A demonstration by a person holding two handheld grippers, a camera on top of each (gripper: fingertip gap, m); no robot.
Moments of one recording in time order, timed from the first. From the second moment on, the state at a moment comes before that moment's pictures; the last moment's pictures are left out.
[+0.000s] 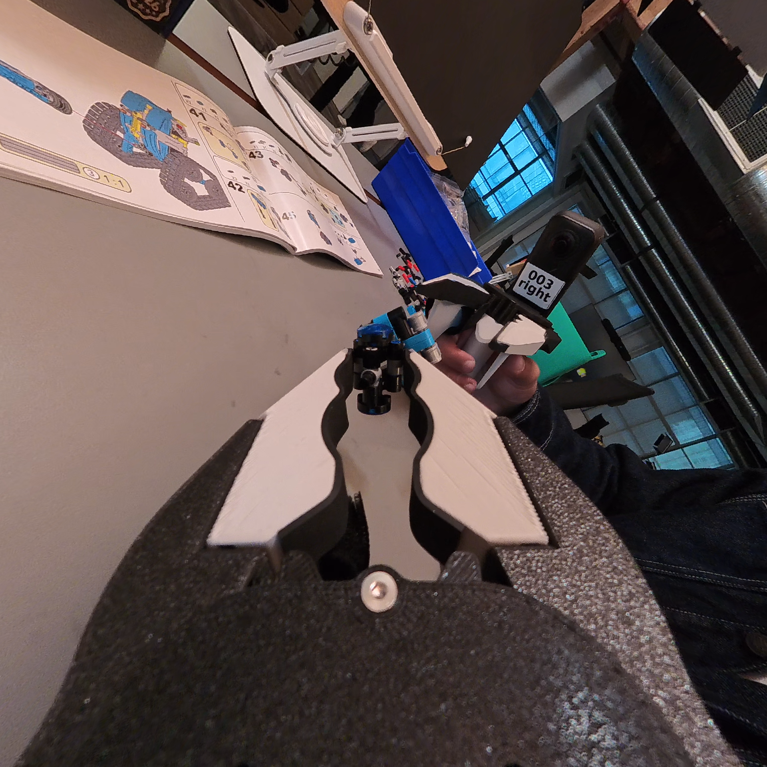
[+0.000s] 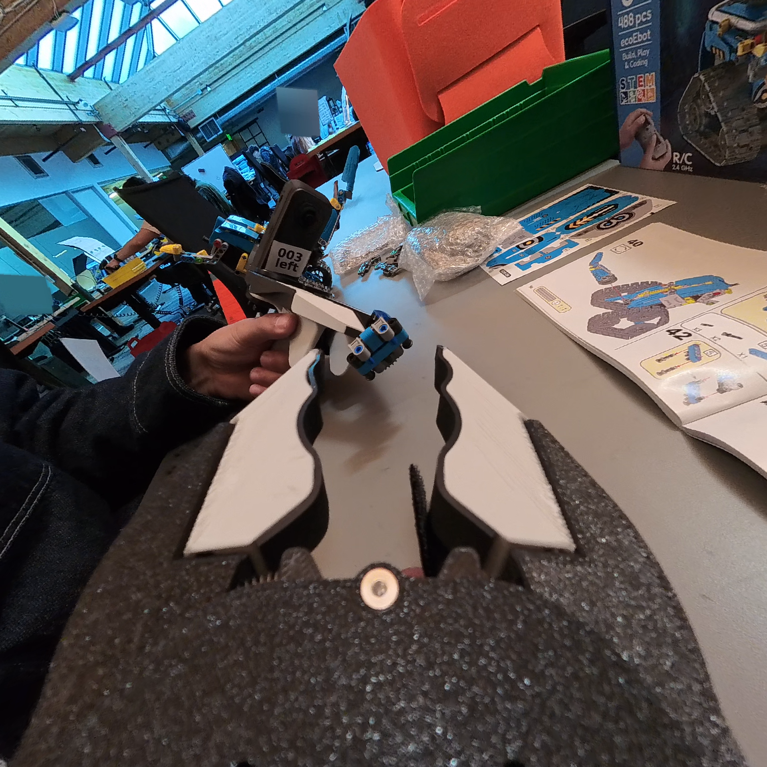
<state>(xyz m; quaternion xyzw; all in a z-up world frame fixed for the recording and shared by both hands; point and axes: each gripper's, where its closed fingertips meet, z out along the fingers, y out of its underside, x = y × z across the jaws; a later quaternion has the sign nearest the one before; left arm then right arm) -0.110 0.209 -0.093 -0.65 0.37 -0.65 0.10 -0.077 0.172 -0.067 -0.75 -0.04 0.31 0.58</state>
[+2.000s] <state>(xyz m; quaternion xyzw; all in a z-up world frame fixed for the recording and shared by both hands) -0.102 0.189 -0.121 -0.70 0.42 -0.58 0.06 0.067 0.104 -0.110 -0.84 0.17 0.10 0.51</state>
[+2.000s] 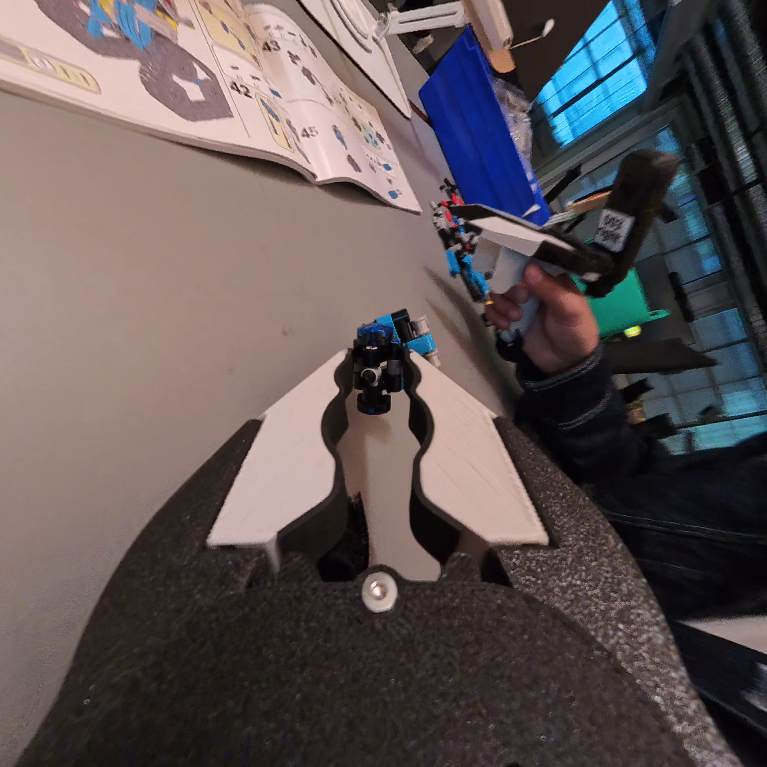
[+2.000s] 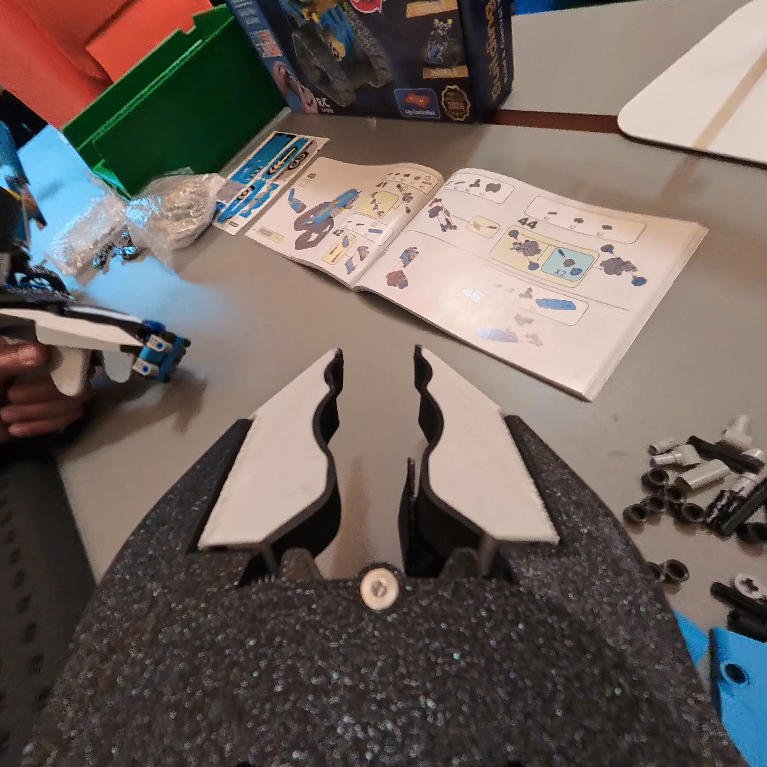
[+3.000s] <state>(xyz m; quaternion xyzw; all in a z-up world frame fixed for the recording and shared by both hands) -0.020 0.165 -0.145 -0.74 0.40 -0.55 -0.01 0.095 0.093 -0.127 -0.87 0.12 0.02 0.49</state>
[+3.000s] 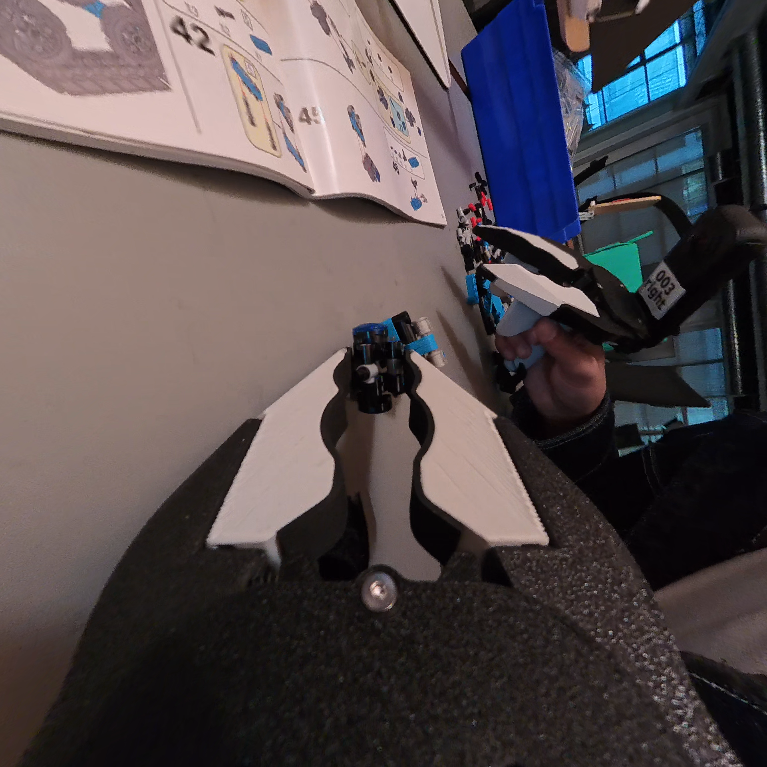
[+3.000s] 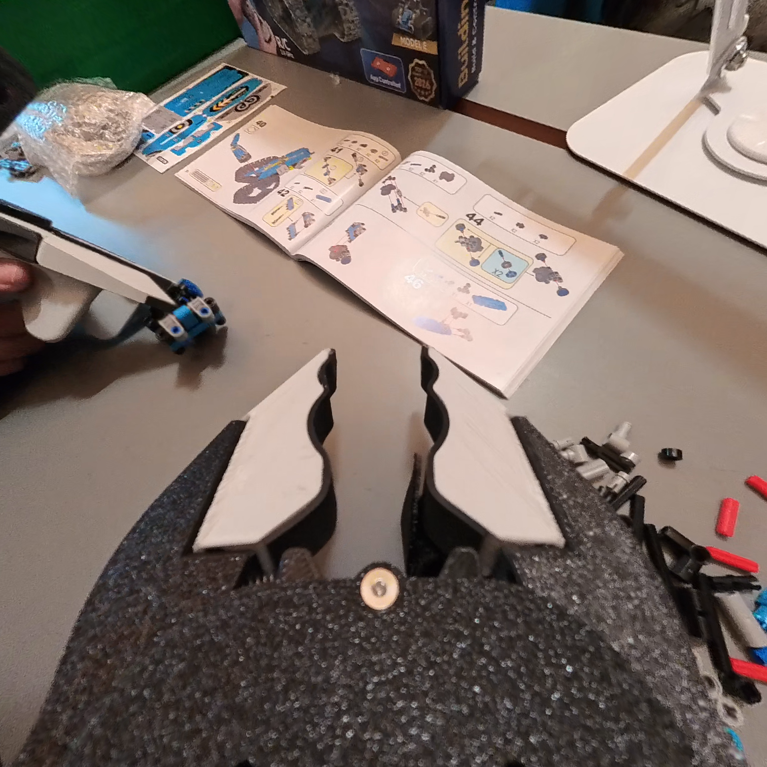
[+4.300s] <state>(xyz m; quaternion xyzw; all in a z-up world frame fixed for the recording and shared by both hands) -0.053 0.276 -0.133 -0.77 0.34 -0.51 0.16 0.171 -0.226 -0.142 -0.86 0.33 -0.11 0.38</state>
